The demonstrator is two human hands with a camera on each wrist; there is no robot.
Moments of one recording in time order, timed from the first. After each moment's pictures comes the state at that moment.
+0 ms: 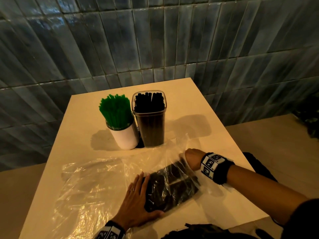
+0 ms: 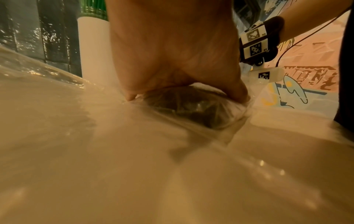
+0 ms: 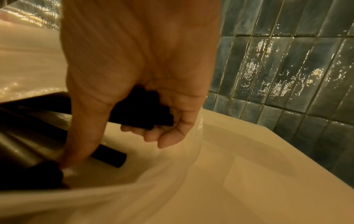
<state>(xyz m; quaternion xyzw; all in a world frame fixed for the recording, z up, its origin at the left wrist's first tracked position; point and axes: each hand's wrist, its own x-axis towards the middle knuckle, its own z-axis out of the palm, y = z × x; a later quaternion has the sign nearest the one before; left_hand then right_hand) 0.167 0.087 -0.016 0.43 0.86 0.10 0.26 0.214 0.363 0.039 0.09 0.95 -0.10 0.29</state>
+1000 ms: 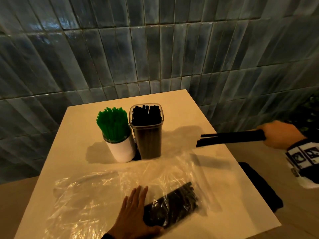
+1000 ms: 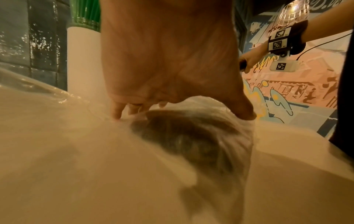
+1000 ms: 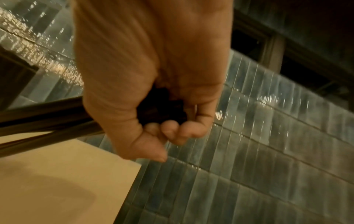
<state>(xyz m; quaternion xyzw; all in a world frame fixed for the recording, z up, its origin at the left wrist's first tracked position) 0.161 0.099 0.005 0.40 0.86 0.06 0.30 0.331 0.522 0.178 0.36 0.91 0.09 0.17</state>
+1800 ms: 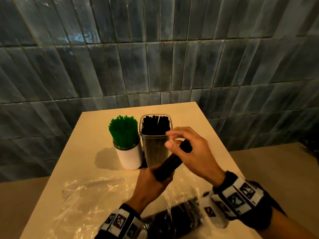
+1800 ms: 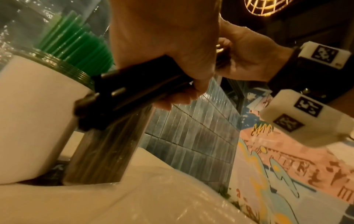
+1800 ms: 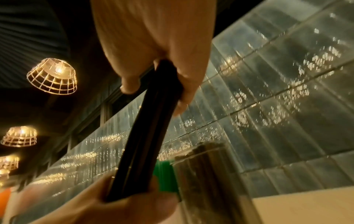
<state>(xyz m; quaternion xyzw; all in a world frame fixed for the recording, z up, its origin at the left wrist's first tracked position) 0.141 0.174 0.094 0.33 0.80 0.49 0.10 0.215 0.307 0.195 0.05 0.82 -0.50 -0.28</state>
